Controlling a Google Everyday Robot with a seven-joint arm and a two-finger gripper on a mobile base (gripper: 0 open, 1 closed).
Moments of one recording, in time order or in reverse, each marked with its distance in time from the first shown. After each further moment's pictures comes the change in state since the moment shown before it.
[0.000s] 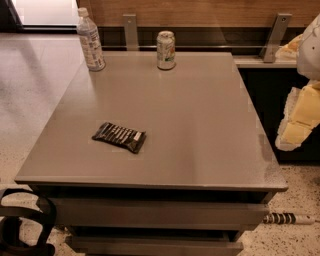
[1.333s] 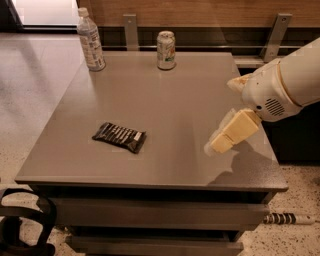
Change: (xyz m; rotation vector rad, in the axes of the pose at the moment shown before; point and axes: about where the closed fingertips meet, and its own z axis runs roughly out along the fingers) arm -0.073 0.013 0.086 -0.087 -0.439 0.205
